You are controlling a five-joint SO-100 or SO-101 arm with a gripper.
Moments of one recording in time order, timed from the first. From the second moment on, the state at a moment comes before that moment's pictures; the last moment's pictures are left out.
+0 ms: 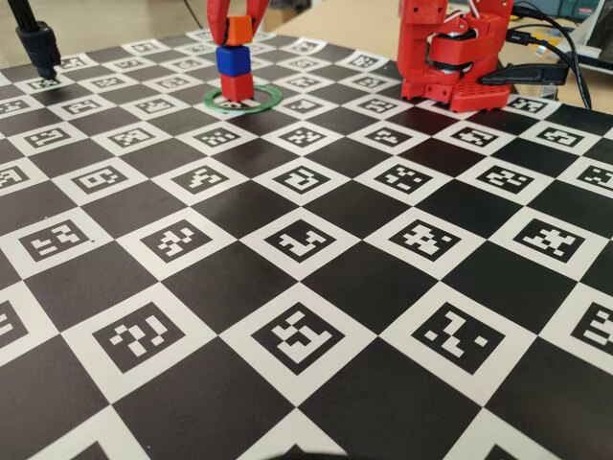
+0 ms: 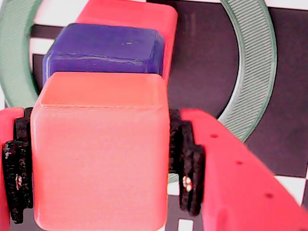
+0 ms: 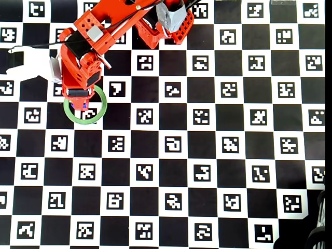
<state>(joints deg) 50.5 100.1 110.1 65.0 -52.8</state>
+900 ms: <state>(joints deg) 50.5 100.1 109.0 65.0 -51.5</state>
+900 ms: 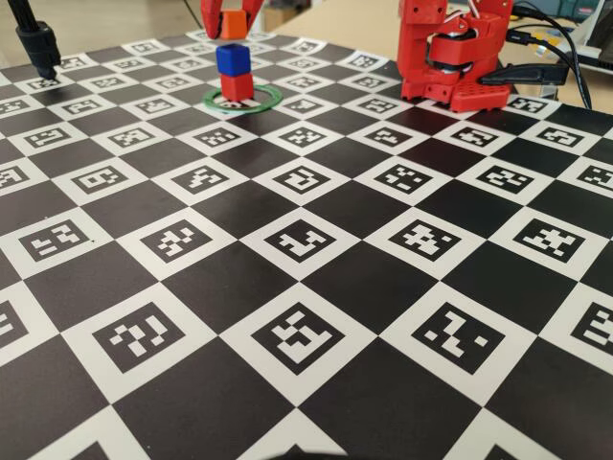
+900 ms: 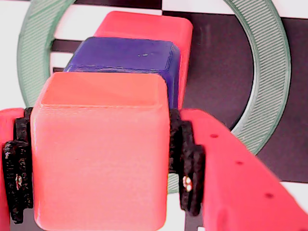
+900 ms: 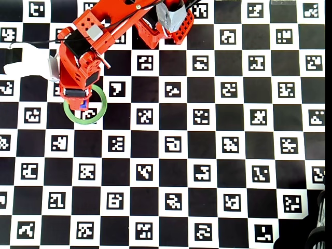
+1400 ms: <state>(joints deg) 50.5 100.1 109.0 65.0 -51.5</state>
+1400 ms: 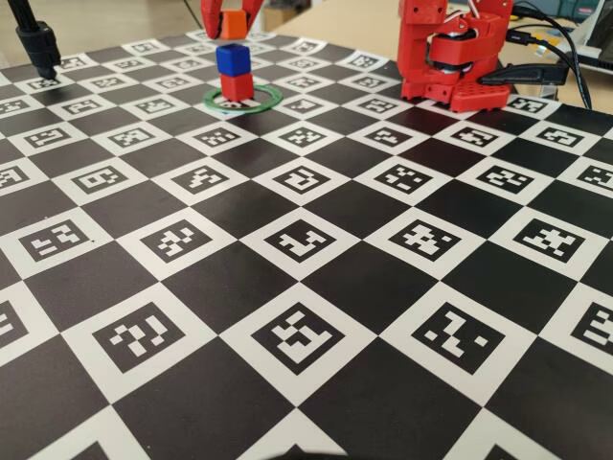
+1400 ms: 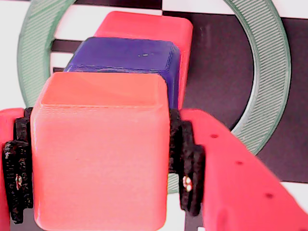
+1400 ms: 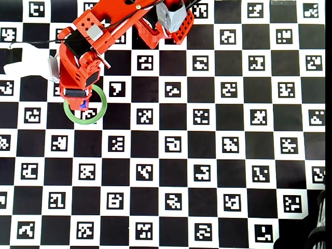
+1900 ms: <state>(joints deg) 50.5 100.1 109.0 65.0 -51.5</state>
